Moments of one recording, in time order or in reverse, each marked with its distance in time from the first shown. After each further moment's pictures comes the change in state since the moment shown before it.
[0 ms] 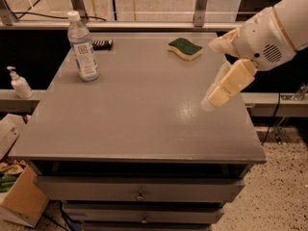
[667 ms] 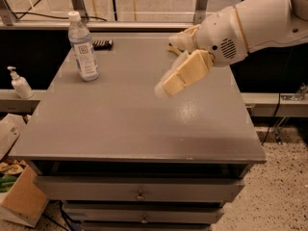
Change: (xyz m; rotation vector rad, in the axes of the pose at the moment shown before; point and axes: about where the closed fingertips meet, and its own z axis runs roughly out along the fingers) arm -0.082 0.018 0.044 -0.116 -0.266 0.038
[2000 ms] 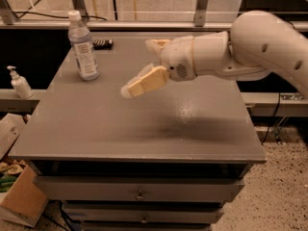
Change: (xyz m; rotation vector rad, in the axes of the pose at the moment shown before) arm 0.002 -0.058 0.088 0.107 -0.229 -0.049
